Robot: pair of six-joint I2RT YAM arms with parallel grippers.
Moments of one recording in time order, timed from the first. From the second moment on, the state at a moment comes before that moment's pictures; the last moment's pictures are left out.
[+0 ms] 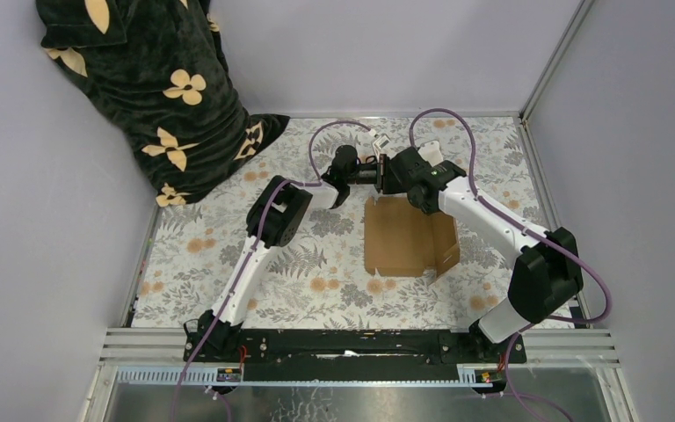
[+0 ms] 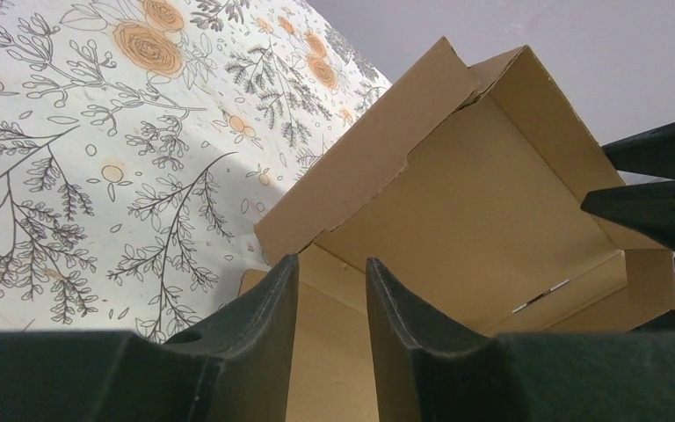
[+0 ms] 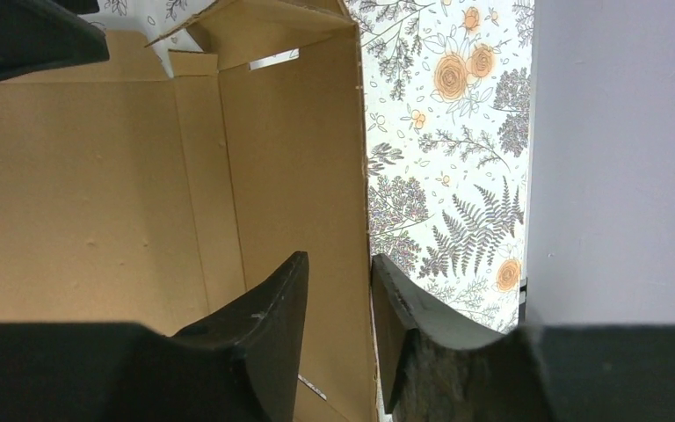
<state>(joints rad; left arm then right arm) -0.53 2.59 1.74 0.88 0.95 -0.75 0.58 1.57 1.29 -0.97 0.73 0.36</state>
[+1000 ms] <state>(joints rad) -0.51 2.58 1.70 0.92 0.96 -0.76 0.65 1.76 1.35 -1.12 0.99 0.37</state>
